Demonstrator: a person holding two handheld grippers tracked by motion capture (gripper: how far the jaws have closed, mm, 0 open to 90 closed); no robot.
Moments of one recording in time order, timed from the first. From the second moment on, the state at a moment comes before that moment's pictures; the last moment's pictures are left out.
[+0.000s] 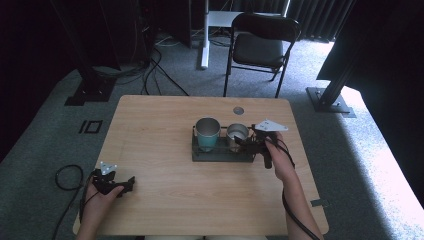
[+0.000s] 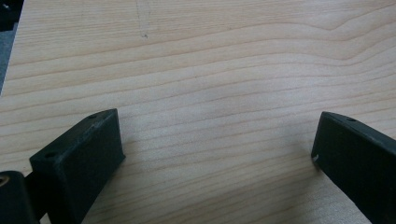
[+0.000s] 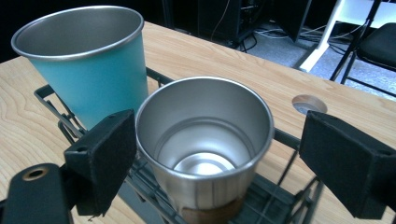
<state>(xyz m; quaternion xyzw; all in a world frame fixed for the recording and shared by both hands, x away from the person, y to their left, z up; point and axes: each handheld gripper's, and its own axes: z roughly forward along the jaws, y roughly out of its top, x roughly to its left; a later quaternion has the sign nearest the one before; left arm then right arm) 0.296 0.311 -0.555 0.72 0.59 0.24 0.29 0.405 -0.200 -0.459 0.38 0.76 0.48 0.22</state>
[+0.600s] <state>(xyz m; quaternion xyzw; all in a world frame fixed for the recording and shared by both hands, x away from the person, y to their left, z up) 0.296 0.311 -0.555 0.72 0.59 0.24 0.29 0.386 -0.233 -0.458 0.40 0.74 0.48 0.23</state>
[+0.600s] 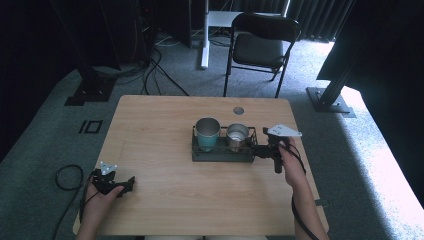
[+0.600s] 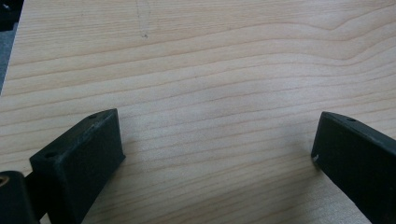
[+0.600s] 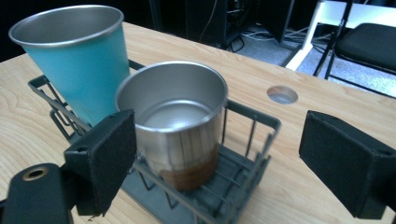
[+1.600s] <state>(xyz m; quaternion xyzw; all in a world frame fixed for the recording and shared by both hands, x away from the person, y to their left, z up) 0.296 0.311 -0.555 0.72 0.59 0.24 0.29 0.363 -0.277 -0.487 0.44 0.73 0.46 0.24</state>
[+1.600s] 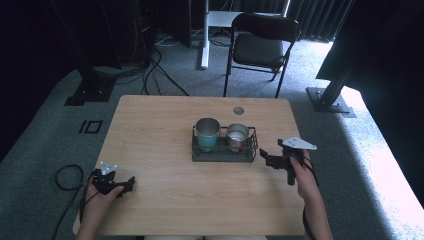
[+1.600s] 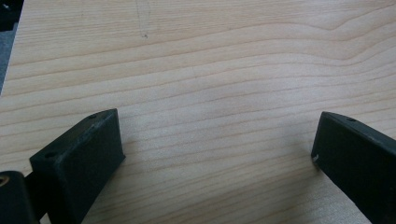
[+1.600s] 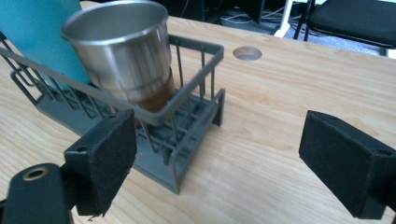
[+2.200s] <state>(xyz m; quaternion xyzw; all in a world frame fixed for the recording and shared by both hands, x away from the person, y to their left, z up) 0.296 0.311 -0.555 0.72 0.59 0.24 0.29 0.349 -0.294 -0.515 0.46 0.74 0.43 0.23</state>
